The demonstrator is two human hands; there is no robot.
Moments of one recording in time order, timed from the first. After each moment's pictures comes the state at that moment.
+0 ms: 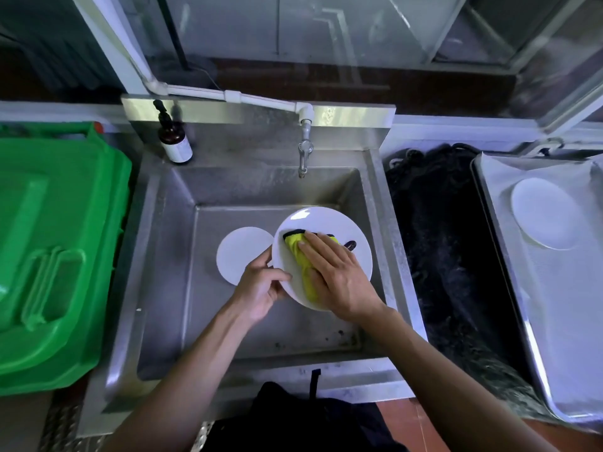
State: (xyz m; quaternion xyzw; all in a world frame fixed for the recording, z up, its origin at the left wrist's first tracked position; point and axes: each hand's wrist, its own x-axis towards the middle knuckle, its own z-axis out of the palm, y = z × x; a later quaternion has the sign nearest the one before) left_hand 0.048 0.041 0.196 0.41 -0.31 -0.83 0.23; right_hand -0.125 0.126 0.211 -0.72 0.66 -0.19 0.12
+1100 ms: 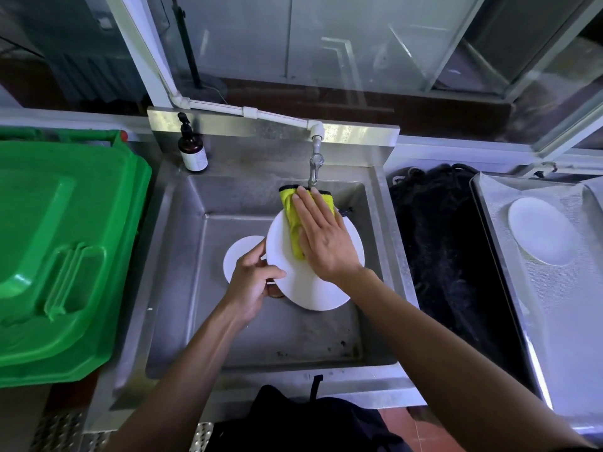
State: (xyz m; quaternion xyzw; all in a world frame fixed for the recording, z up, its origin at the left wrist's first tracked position) left_hand 0.084 0.037 0.230 0.41 -0.41 -0.77 0.27; right_hand -0.102 0.054 0.245 -0.71 0.68 -0.18 0.06
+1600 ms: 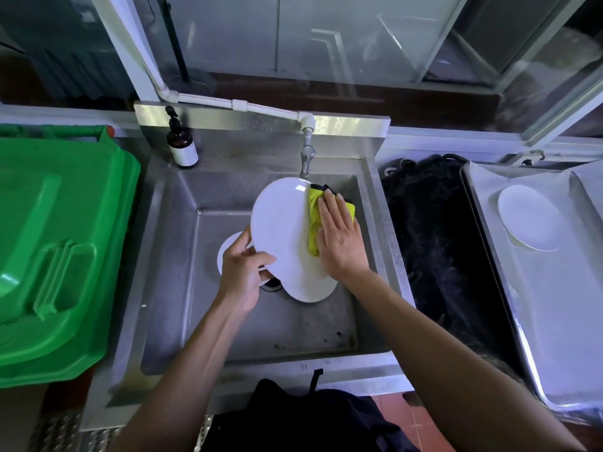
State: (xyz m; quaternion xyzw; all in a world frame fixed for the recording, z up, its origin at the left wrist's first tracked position) left_hand 0.079 0.040 0.235 0.44 -0.35 -0.75 0.36; right_hand -0.122 0.078 0.219 -0.60 0.78 -0.15 0.07
